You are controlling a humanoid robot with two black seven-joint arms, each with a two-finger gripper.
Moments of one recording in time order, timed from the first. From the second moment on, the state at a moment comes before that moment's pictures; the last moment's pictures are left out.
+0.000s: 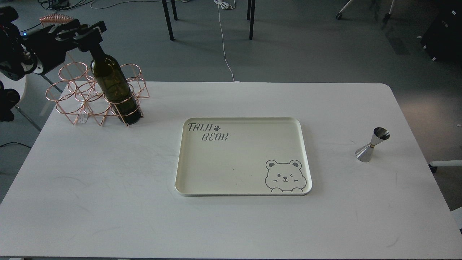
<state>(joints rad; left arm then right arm) -0.97 0.81 -0.55 -0.95 1.39 -0.02 -0.29 0.87 -0.74 0.46 0.48 -0.02 0.30 0.49</state>
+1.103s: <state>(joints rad) -0.80 0.69 -0.59 -0.55 -0.45 -0.46 -0.28 0.82 -0.70 0.55 0.47 0.20 0.38 0.46</state>
